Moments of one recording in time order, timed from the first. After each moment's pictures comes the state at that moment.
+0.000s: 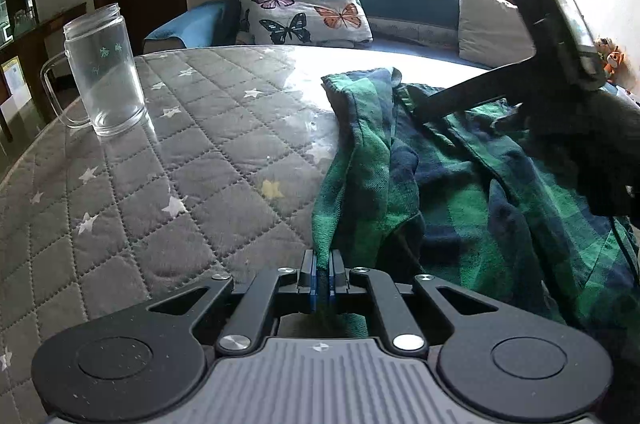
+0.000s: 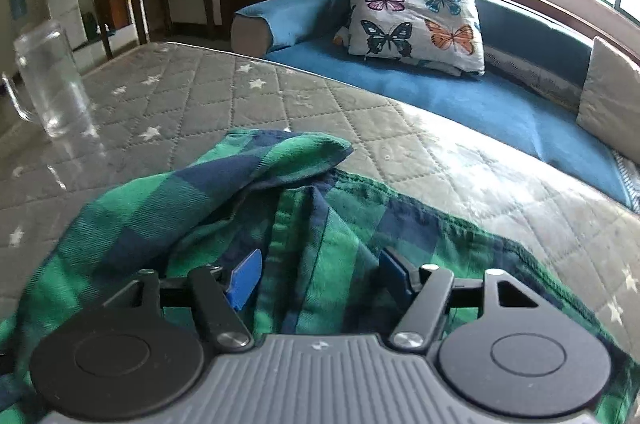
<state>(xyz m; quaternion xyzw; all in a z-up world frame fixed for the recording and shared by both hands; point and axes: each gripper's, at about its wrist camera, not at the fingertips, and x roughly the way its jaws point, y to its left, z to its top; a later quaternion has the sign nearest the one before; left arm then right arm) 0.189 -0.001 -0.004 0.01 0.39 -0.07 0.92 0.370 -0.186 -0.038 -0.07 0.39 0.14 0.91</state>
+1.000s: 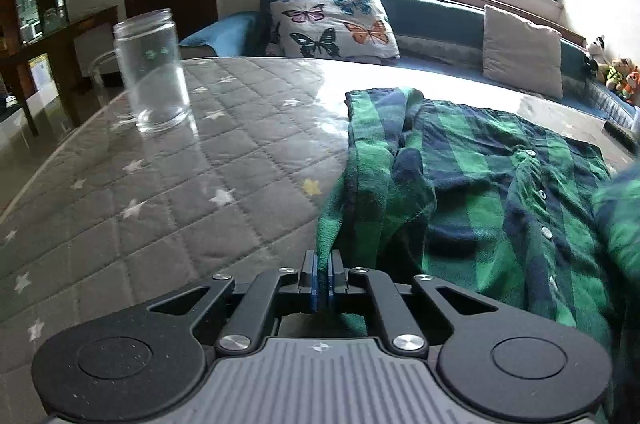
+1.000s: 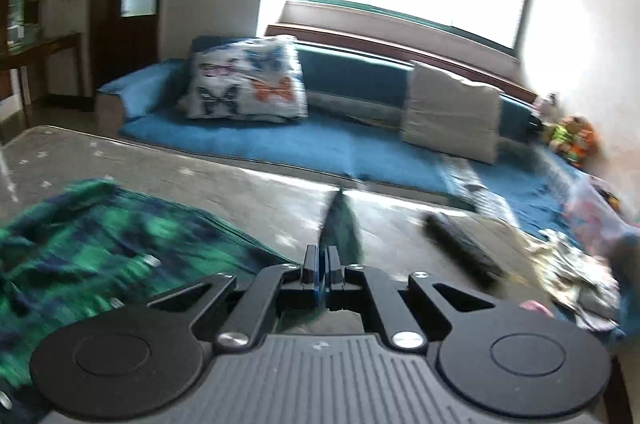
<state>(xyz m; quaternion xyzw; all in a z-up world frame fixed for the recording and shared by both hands) 0.152 0.022 0.008 0.00 0.37 -0.02 0.93 0.175 -0.390 0.080 -0.05 0.30 -0.08 0.95</state>
